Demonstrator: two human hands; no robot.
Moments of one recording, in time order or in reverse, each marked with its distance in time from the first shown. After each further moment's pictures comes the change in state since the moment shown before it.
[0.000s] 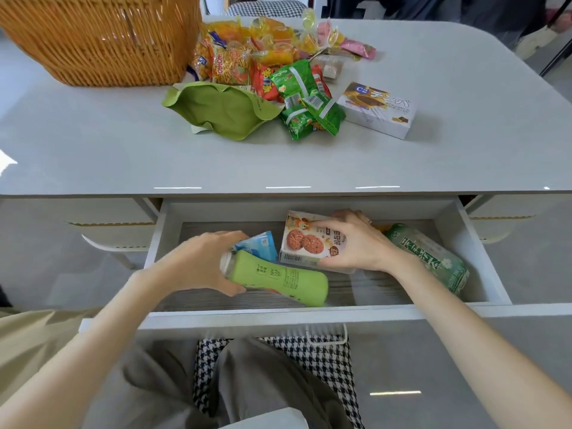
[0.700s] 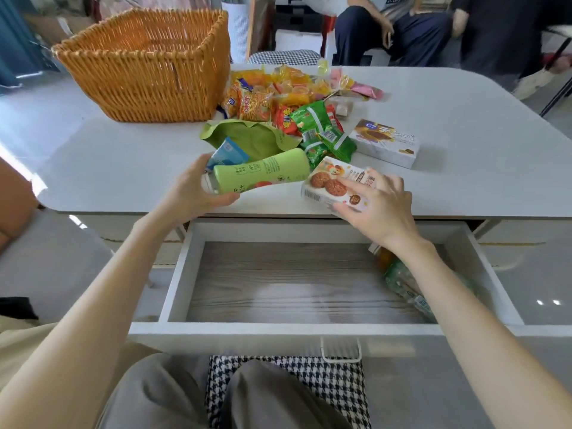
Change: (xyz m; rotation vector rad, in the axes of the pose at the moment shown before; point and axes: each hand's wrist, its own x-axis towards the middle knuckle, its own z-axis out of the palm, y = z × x) left_hand 0.016 -0.034 -0.096 -0.398 0.592 -0.098; right_hand 0.003 -0.046 -0.068 -0.137 0.560 0.086
